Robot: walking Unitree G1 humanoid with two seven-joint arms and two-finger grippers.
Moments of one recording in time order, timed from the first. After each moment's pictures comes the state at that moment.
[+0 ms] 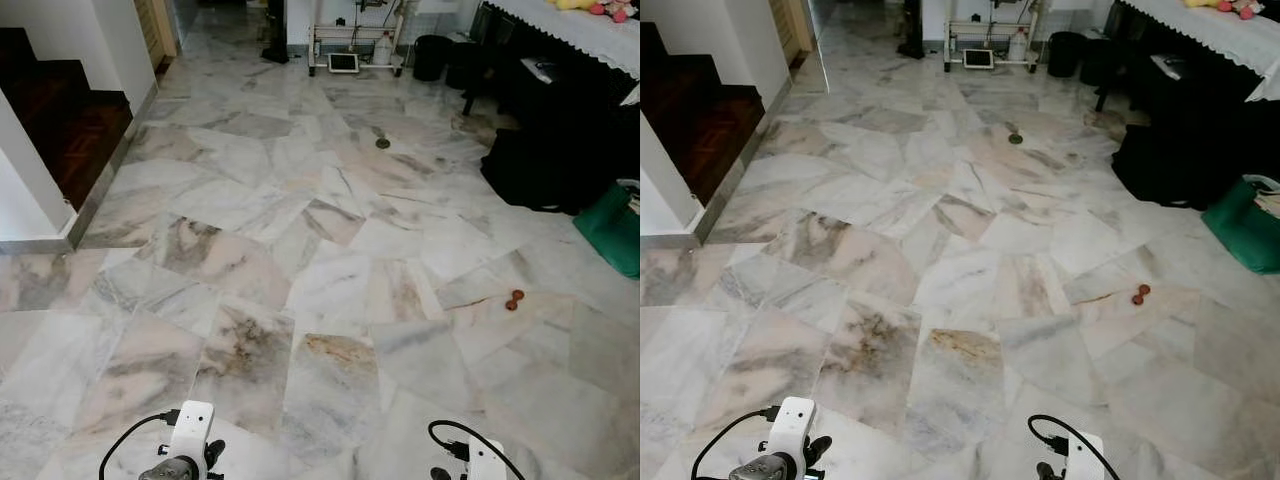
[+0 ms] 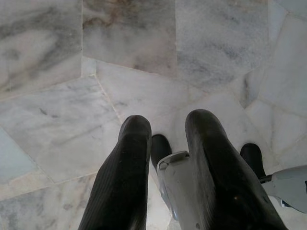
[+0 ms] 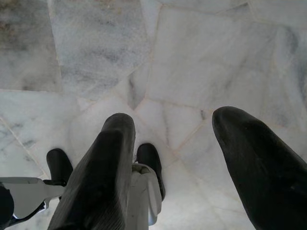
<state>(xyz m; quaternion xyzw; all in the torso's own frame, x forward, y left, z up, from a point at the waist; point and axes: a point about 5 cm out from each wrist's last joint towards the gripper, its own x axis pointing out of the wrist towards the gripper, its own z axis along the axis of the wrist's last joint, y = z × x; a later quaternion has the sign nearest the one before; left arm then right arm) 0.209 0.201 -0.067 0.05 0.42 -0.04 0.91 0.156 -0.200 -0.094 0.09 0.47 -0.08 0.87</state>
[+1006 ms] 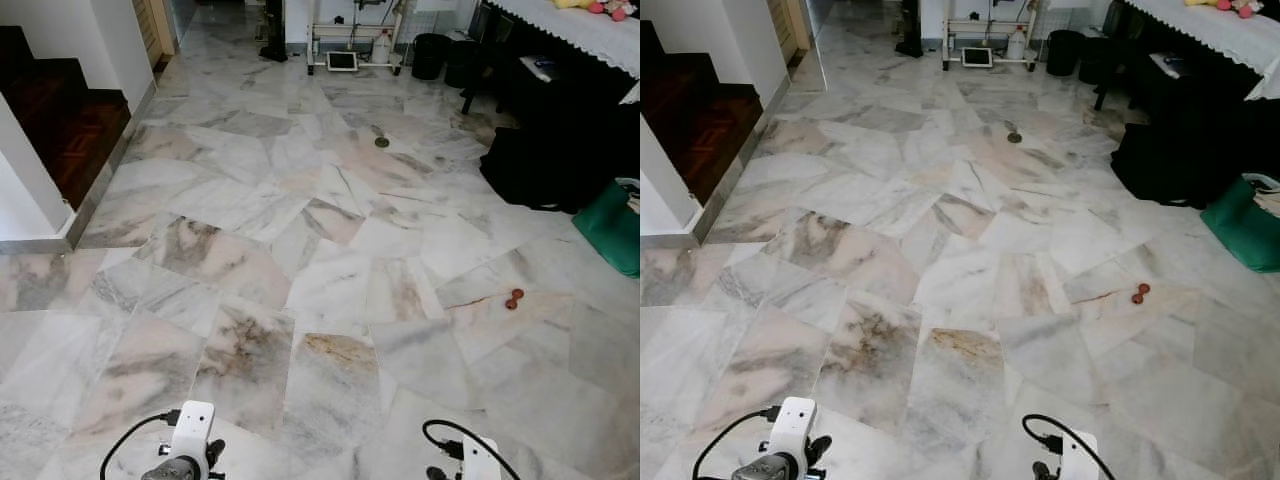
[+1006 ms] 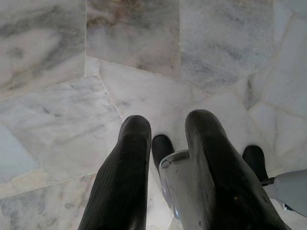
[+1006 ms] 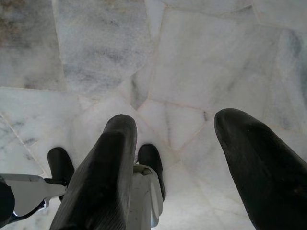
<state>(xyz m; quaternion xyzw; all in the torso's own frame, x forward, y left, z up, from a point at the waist) 0.210 0.199 -0.067 0.05 0.42 -0.03 0.91 0.157 -0.200 -0.094 0.08 0.48 -0.08 0.87</state>
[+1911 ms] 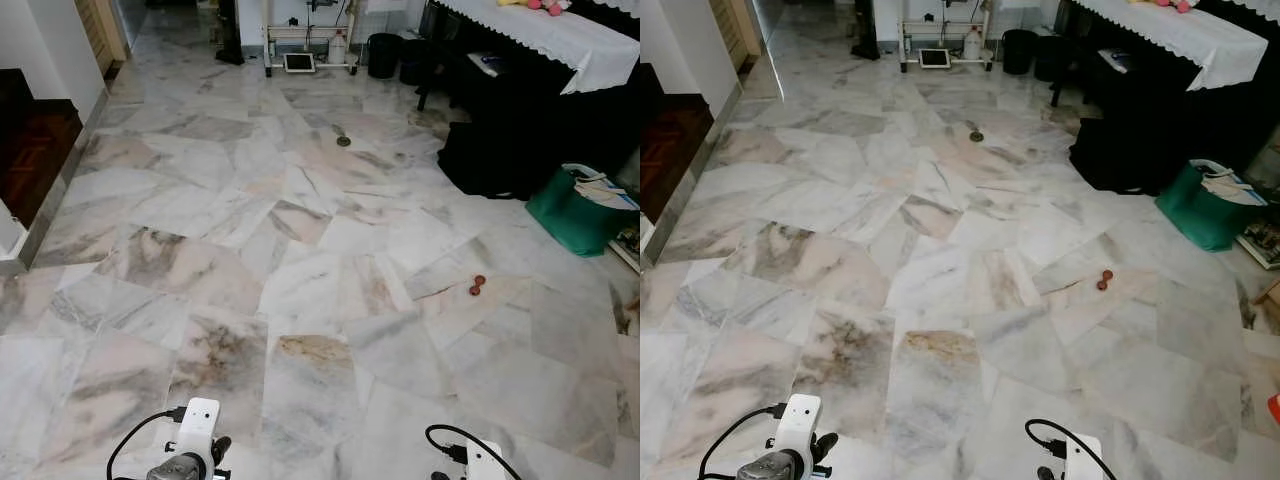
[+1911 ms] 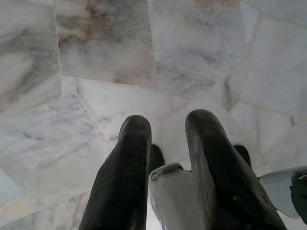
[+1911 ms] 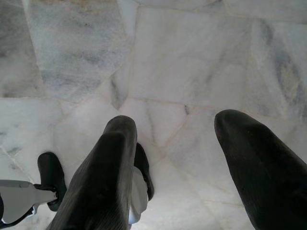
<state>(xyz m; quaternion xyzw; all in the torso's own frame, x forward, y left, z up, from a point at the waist) 0.213 0.192 -0.066 0.04 0.41 -0.04 0.91 0.153 -0.205 -0.094 0.07 0.48 -0.08 0.87</state>
